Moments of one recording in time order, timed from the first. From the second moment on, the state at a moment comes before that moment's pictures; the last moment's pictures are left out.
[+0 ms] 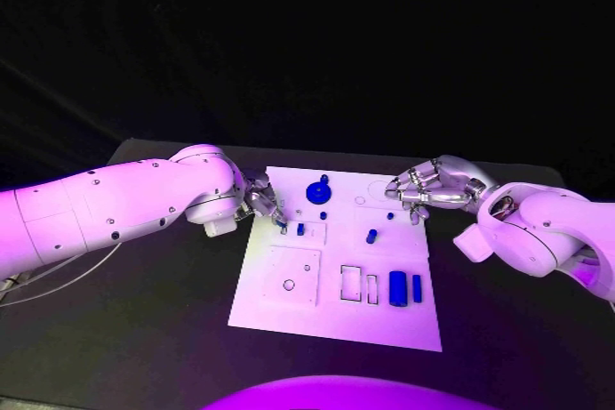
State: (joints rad) left arm 1.28 -0.82 -0.06 1.50 -0.96 0.08 -0.62; left_hand 1.18 -0.14 0.65 0.09 0.05 0.95 0.05 0.52 0.63 1.34 -0.03 1.20 1.16 1.47 -0.08 1.57 1.31 0.04 1.47 0.02 1.50 1.31; right arm 1.32 -0.92 -0.18 1.63 -0.57 -0.28 0.07; right_hand 1.23 -0.11 0.15 0.06 0.48 1.04 0.09 0.20 0.54 1.25 0.02 0.49 0.65 1.35 -0.04 0.74 0.89 0.18 1.21 0.07 0.54 0.66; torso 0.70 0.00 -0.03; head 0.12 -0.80
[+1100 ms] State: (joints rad) left arm 1.27 -0.81 -0.07 1.51 -1.02 0.11 -0.64; left_hand 1.17 -0.14 0.66 0.07 0.04 0.95 0.05 0.52 0.63 1.34 -0.03 1.20 1.16 1.47 -0.08 1.57 1.31 0.04 1.47 0.02 1.50 1.31; right arm 1.32 -0.92 -0.18 1.63 -0.57 -0.27 0.07; right_hand 1.23 -0.11 0.16 0.07 0.48 1.04 0.09 0.21 0.54 1.25 0.02 0.49 0.65 1.34 -0.04 0.74 0.89 0.18 1.21 0.07 0.54 0.66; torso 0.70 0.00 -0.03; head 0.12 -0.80
